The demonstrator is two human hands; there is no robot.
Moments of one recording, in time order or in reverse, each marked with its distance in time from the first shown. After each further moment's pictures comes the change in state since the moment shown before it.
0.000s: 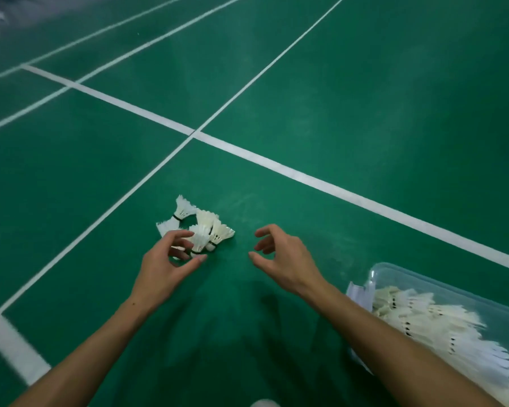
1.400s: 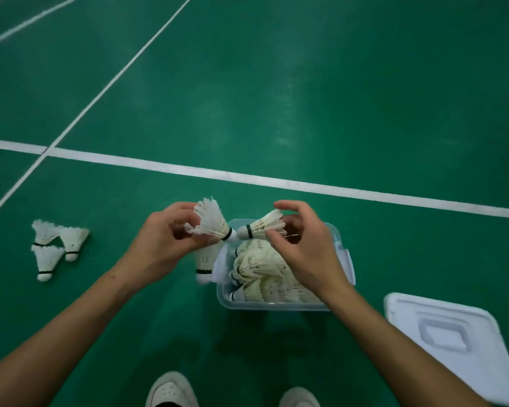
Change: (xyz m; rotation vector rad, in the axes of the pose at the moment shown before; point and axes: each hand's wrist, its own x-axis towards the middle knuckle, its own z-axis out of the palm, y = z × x) left_hand -0.046 0.219 0.158 -0.172 -0.536 0.341; right_hand -0.211 0.075 -0.184 0.322 0.568 0.149
